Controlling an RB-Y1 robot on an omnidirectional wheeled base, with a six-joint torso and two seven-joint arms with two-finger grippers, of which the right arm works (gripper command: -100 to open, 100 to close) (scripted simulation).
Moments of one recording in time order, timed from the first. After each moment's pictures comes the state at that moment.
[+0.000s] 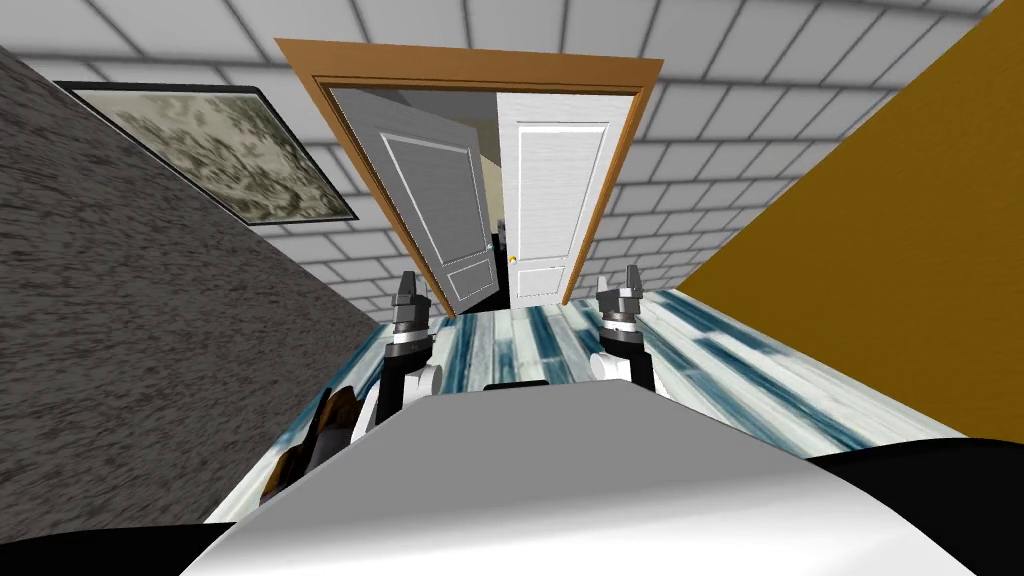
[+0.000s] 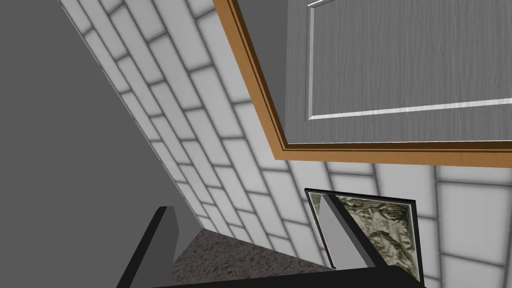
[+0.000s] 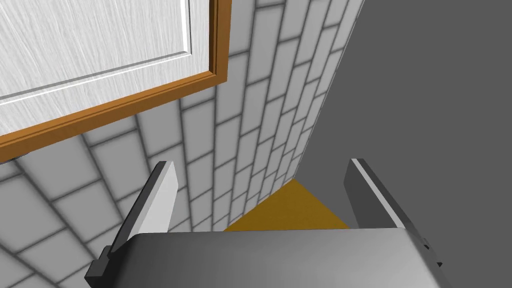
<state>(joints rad) 0.44 -0.04 -0.07 -2.16 -0.12 -0.54 -0.02</state>
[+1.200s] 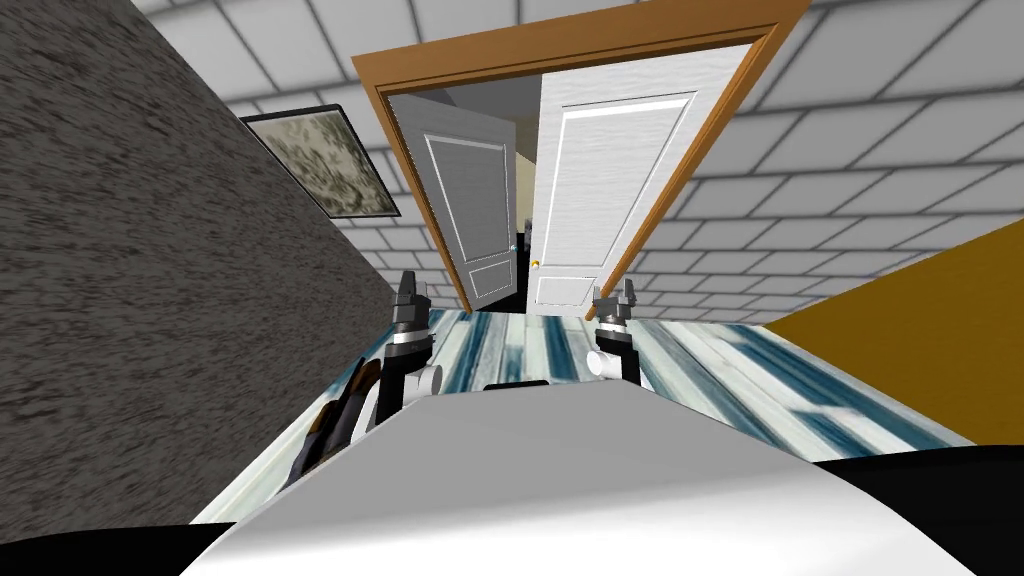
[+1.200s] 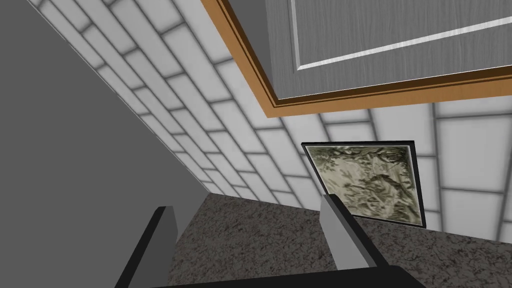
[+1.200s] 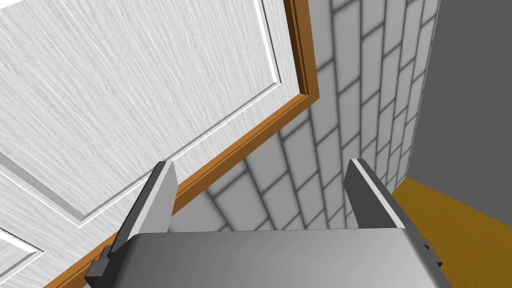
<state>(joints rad) 0.34 -0.08 -0.12 -1.88 -0.26 -0.63 -0.20</state>
